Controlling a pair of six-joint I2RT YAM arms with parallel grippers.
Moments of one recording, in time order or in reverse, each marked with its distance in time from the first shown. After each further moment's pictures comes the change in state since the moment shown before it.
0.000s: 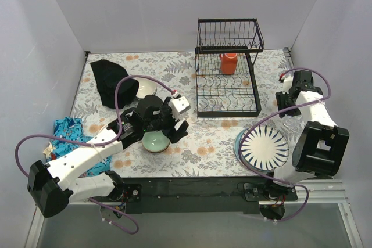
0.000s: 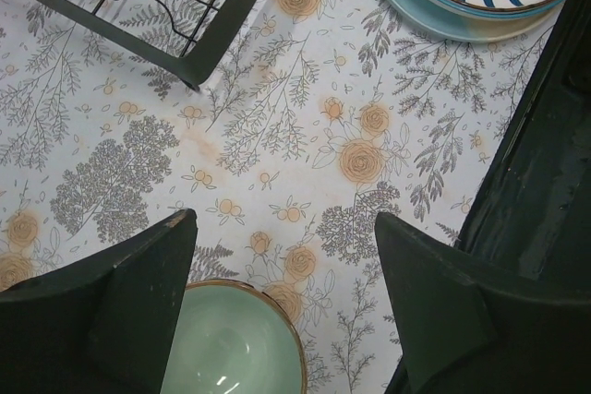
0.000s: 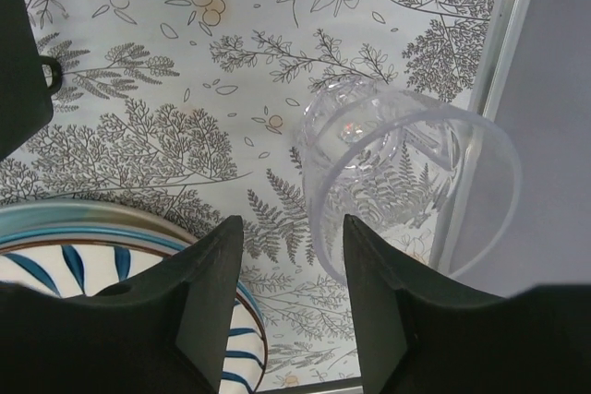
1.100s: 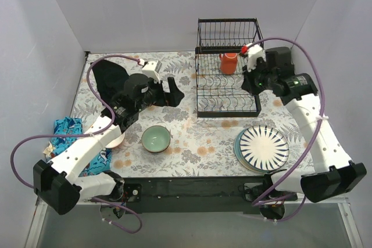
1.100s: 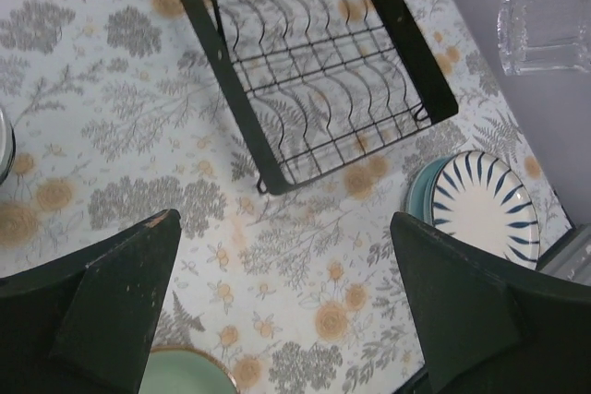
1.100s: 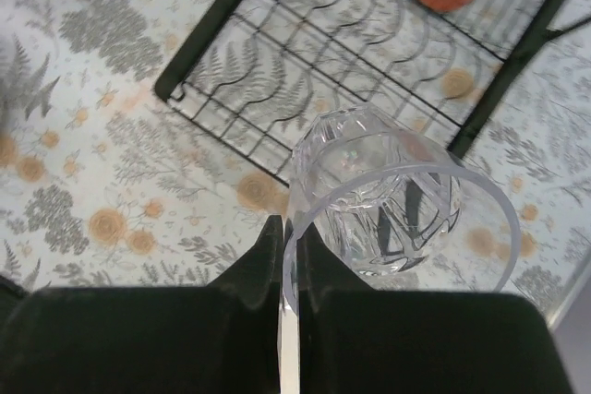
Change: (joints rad) left arm 0.198 0.072 0.139 0.158 -0.210 -0.552; right arm 0.502 -0.239 0.392 -0.169 -0.272 0.102
